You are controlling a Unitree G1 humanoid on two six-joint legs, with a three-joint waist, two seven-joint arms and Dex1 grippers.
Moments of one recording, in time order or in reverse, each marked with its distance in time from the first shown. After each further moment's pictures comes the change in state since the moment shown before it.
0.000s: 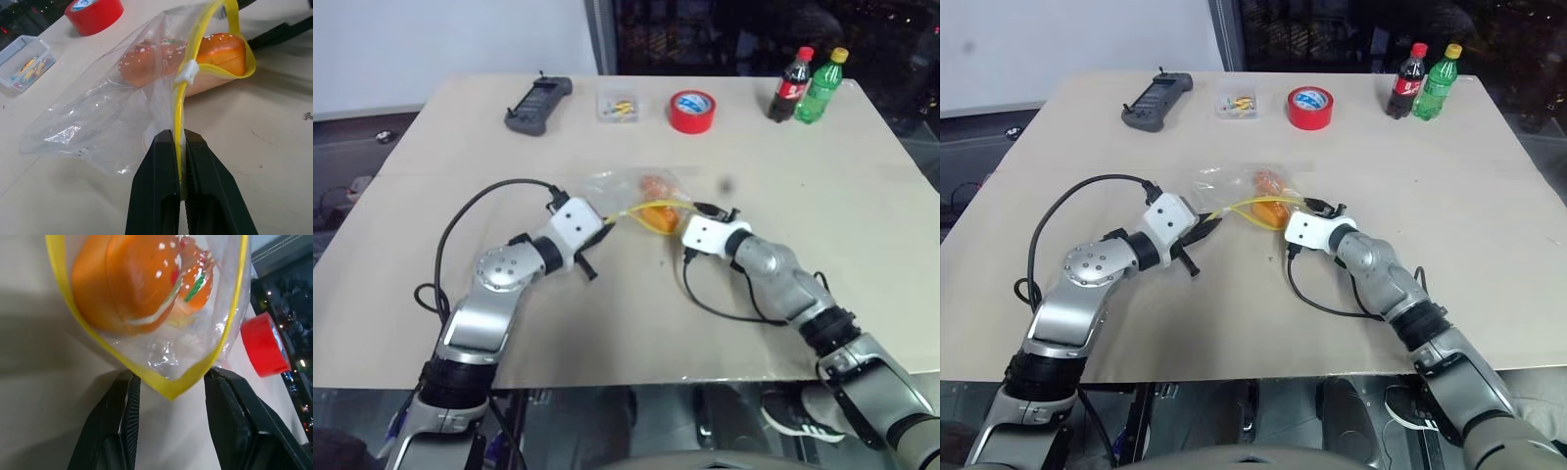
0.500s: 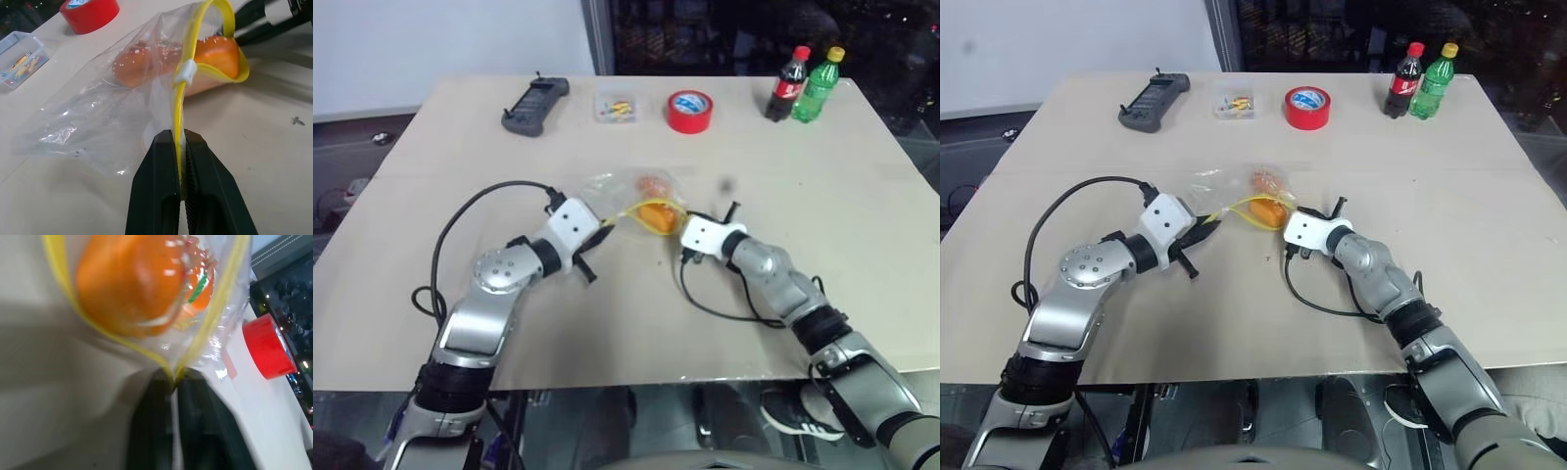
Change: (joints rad) left arm 0.011 0.014 0.010 -0.009 -0.030 0.024 0.003; right arm -0.002 0.044 -0.050 0.101 0.010 -0.130 -0.012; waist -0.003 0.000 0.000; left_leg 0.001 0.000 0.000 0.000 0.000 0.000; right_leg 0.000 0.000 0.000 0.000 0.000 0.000
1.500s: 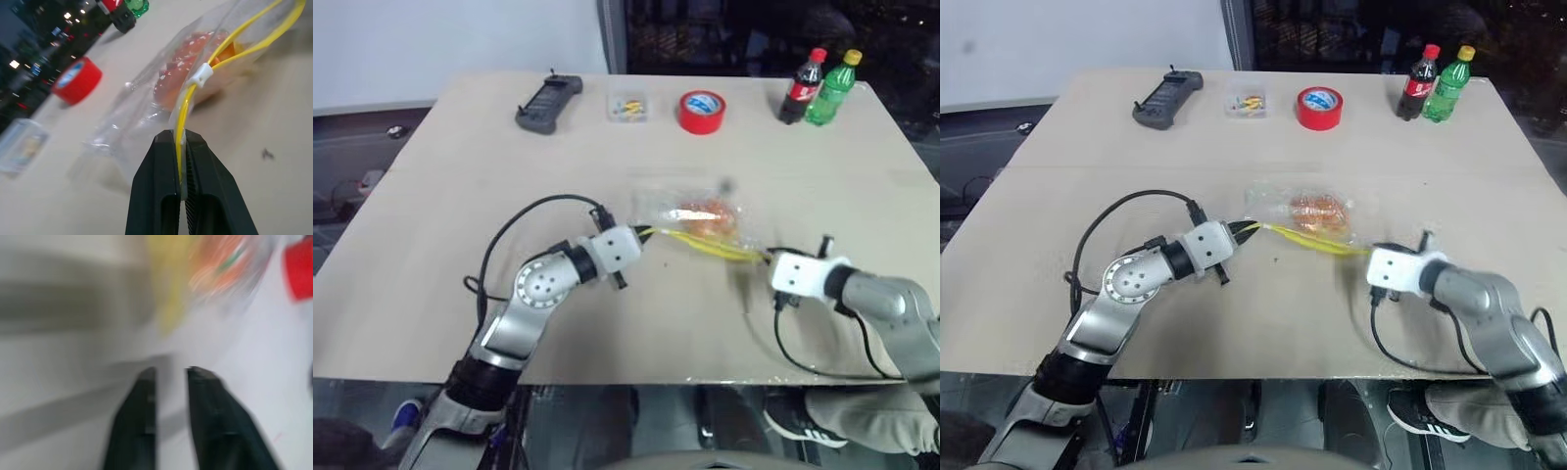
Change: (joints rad) left arm 0.000 -0.030 -0.184 0.075 0.205 -0.427 0.078; right arm 0.616 -0.459 -0.325 -0.819 0.159 0.343 0.388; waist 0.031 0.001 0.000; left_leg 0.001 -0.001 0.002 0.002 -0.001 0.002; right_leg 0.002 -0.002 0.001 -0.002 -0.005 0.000
